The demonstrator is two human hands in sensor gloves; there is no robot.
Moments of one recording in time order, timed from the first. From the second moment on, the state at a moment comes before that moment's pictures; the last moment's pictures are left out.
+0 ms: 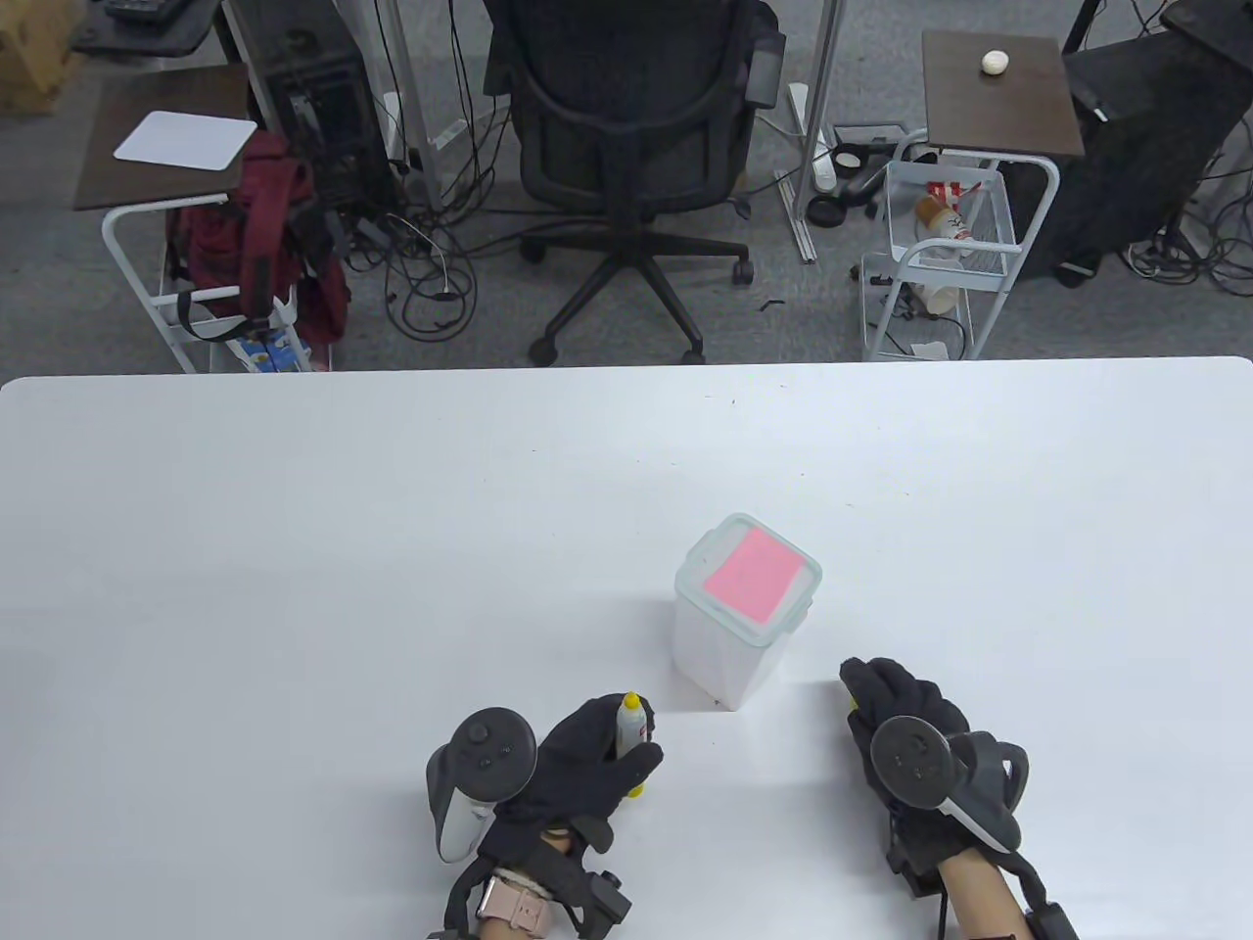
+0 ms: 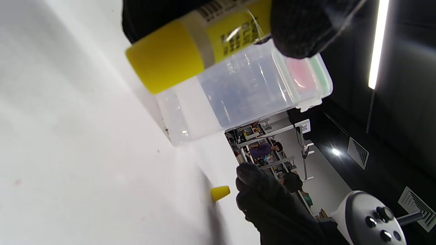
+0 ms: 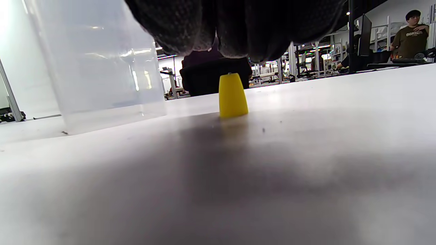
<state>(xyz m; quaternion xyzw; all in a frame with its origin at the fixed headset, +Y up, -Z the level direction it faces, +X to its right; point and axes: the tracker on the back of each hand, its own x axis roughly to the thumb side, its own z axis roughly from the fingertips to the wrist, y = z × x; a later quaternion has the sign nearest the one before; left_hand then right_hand) -0.119 -0.751 -0.226 -0.11 -0.14 0.54 0.82 0.225 -0.756 -0.235 0.04 -0.05 0.99 0.10</state>
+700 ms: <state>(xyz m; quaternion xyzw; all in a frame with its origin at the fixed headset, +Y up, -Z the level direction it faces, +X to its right) -0.107 -0.745 -0.223 -0.12 -0.17 0.47 0.86 0.209 -0.736 -0.228 0.12 -0.07 0.98 0.14</state>
